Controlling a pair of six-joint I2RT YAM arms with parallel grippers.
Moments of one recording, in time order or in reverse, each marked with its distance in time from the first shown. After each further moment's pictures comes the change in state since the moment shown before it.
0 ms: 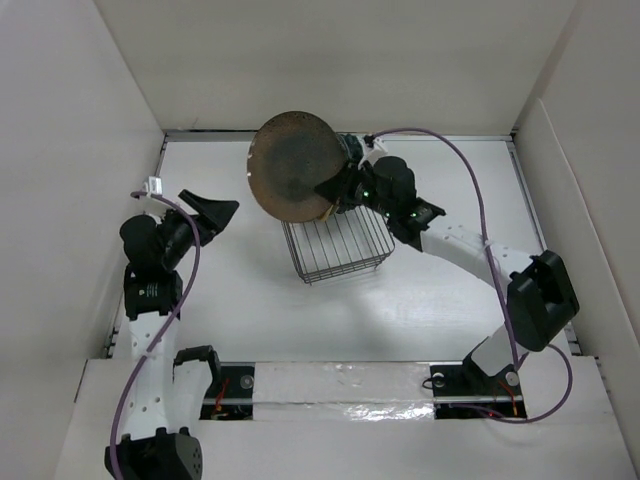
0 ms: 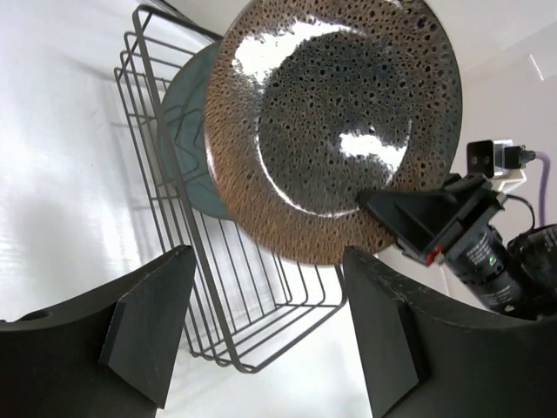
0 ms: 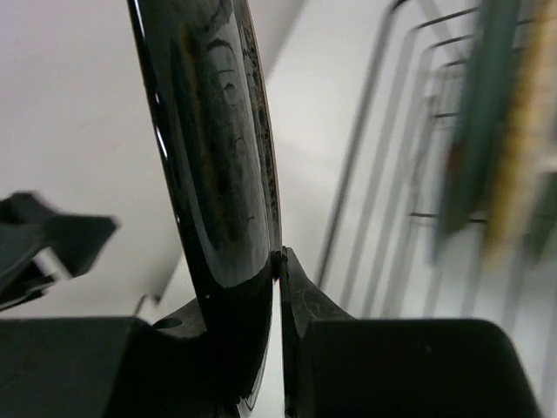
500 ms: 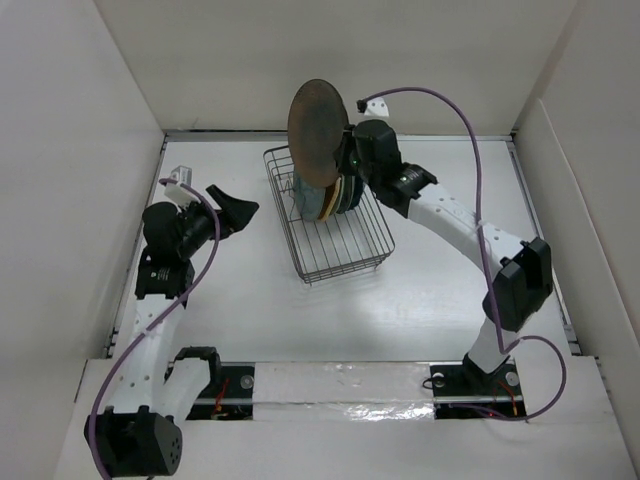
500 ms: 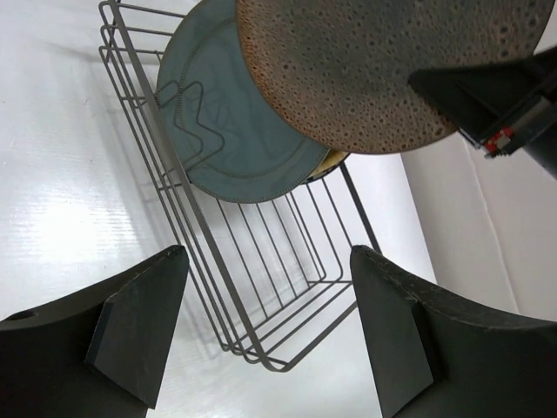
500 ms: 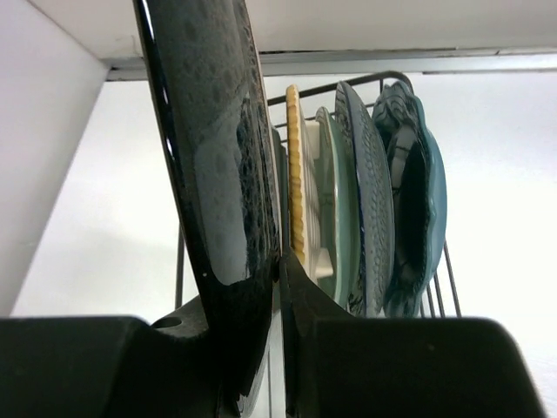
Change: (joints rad) left arm -0.147 0.119 0.025 0.034 -0.071 0.150; right arm -0.009 0.142 0.437 -0.455 0.468 -0.290
